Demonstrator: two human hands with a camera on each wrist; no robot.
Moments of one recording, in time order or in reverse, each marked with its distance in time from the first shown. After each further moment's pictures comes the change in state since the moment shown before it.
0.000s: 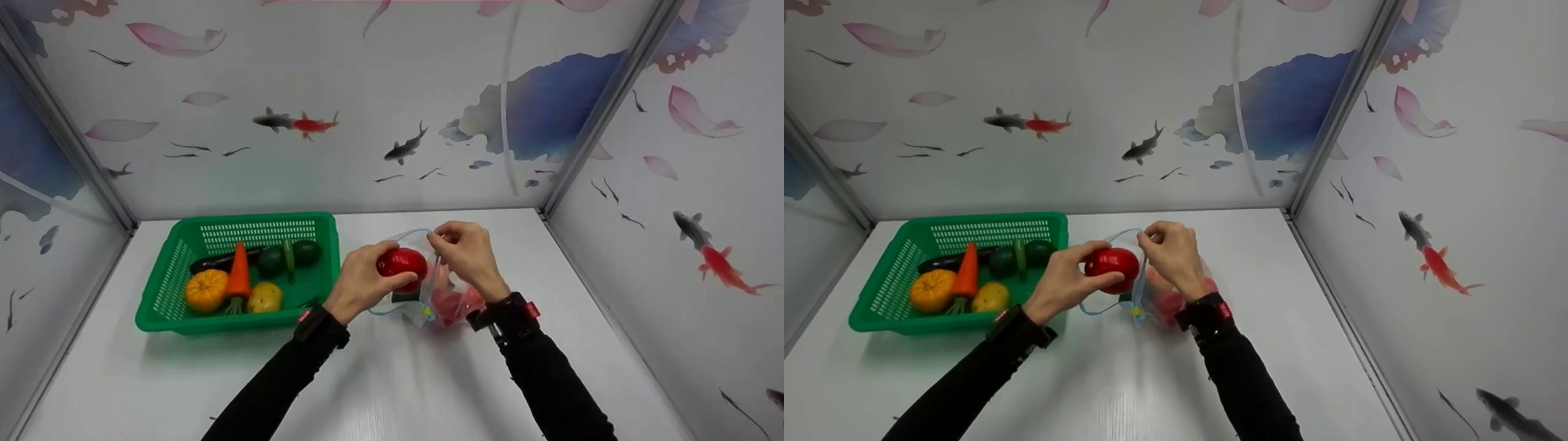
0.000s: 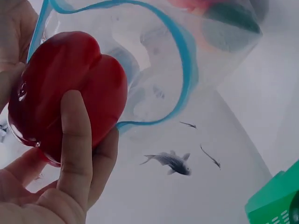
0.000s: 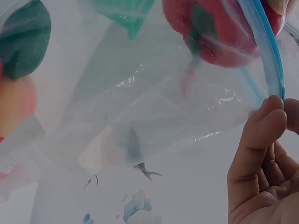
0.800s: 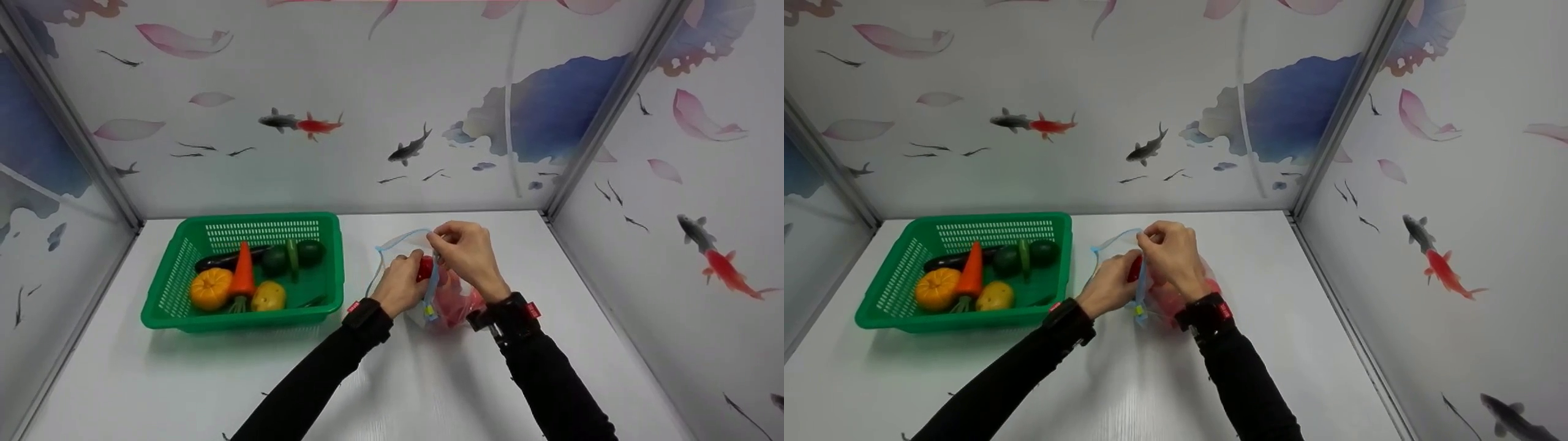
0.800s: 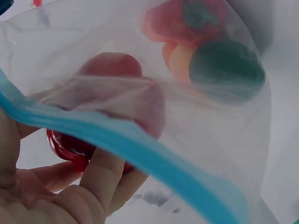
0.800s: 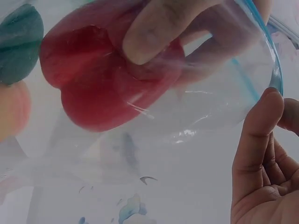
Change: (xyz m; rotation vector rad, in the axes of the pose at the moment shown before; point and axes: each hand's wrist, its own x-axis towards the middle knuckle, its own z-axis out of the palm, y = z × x) left_hand 0.024 0.010 0.055 0.109 -0.174 -0.148; right_hand 0.002 -0.006 0.005 -0.003 0.006 -0.020
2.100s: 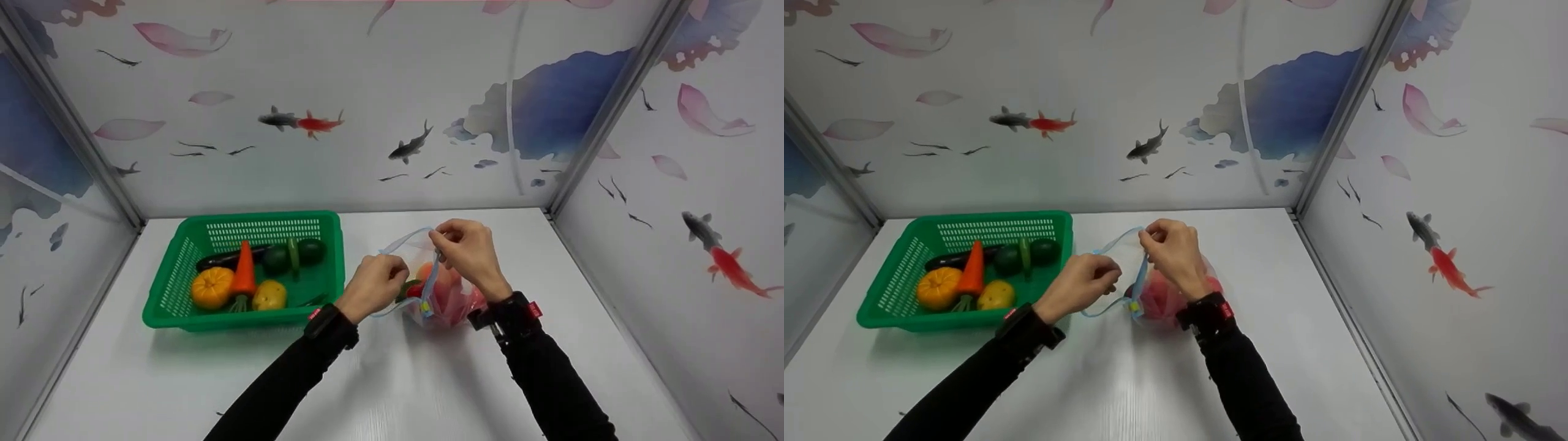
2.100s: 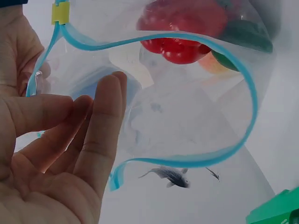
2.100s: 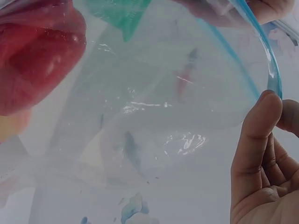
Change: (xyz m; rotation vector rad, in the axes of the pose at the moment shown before) left_hand -0.027 -0.011 -0.045 -0.067 0.052 0.128; right_hand 0.000 0.004 -0.001 0.063 -0.010 0.000
